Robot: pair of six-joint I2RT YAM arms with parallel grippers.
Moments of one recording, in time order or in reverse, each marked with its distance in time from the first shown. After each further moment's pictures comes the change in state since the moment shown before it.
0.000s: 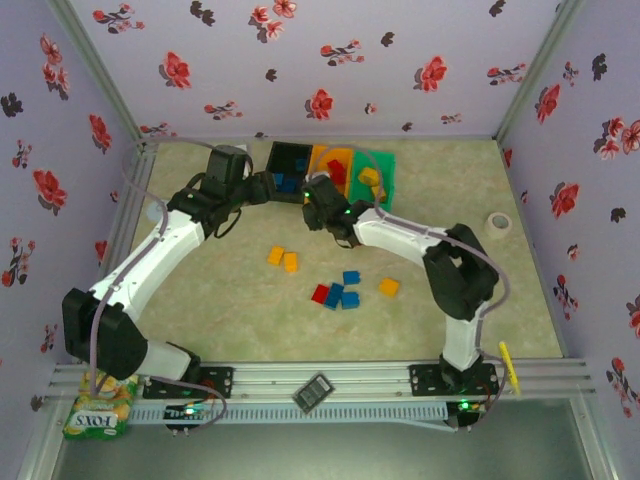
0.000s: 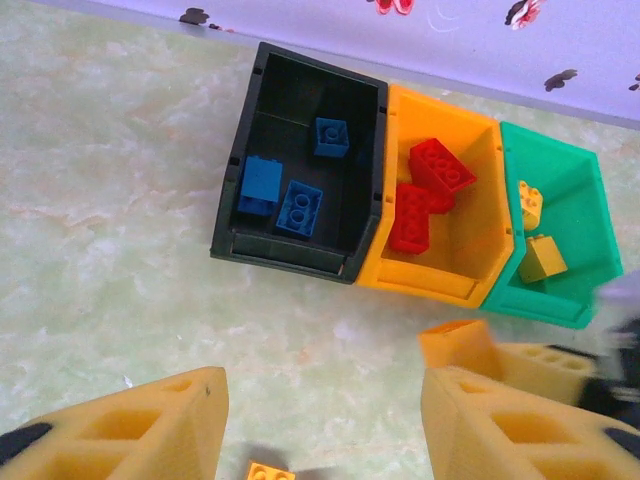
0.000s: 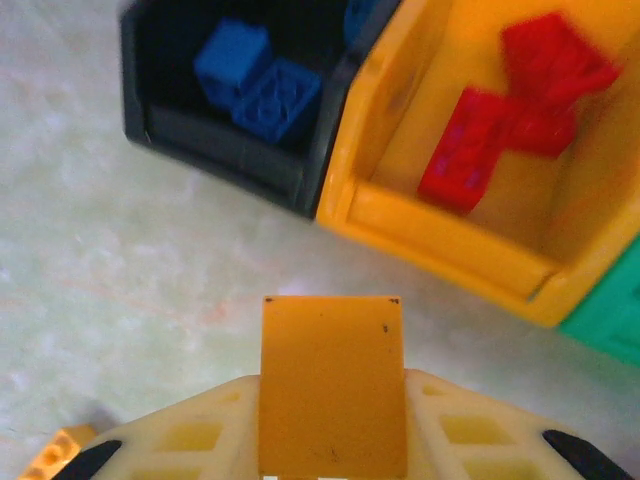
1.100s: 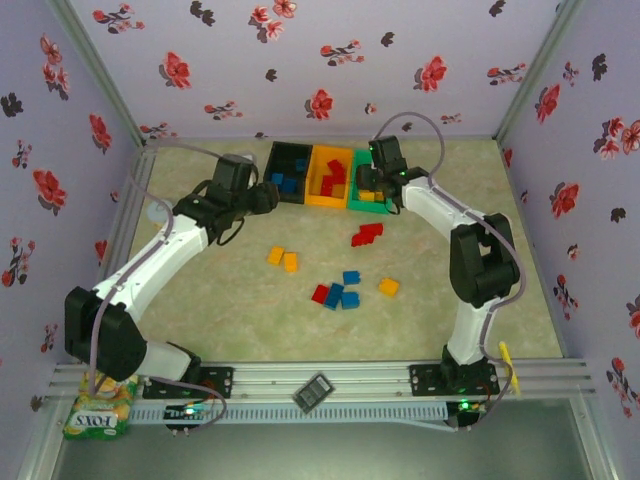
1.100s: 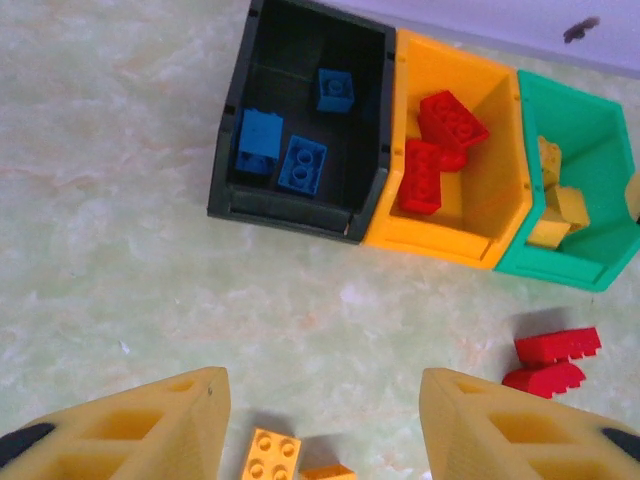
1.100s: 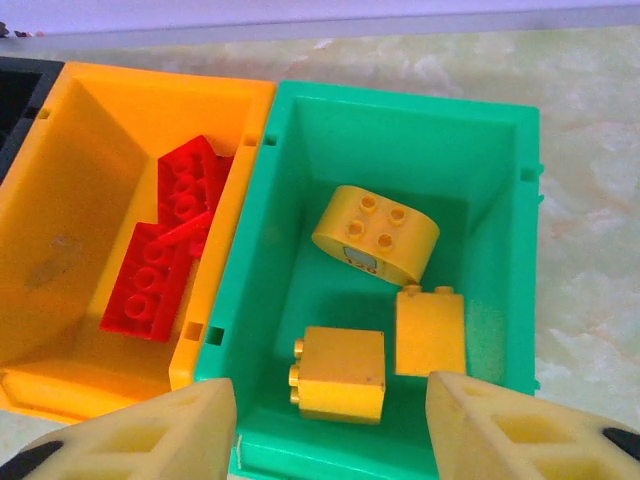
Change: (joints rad) left arm -0.034 -0.005 -0.066 -0.004 0.000 -0.006; right arm -0.379 0.034 0.081 -0.056 -0.135 -0.041
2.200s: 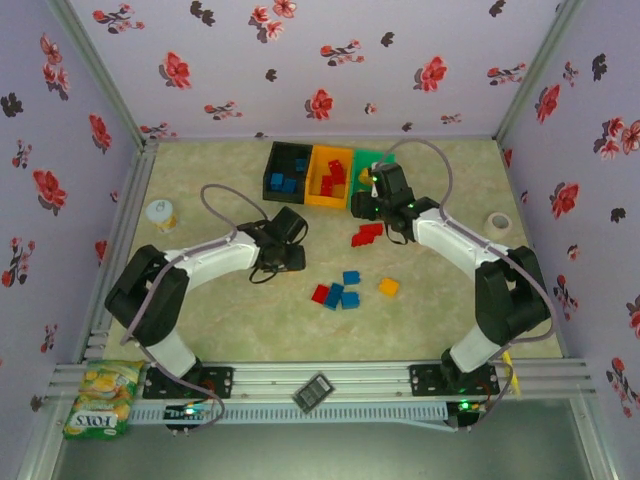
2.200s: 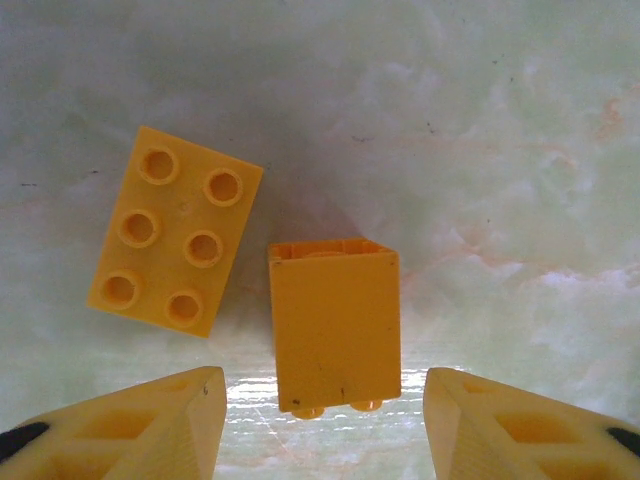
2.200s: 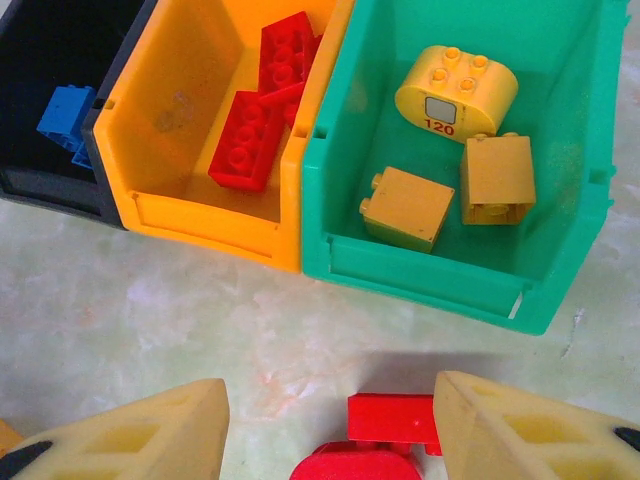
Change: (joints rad) left arm -0.230 0.263 -0.176 -0.027 0.009 -0.239; right arm 0.082 -0.283 -0.329 0.054 -0.084 0.072
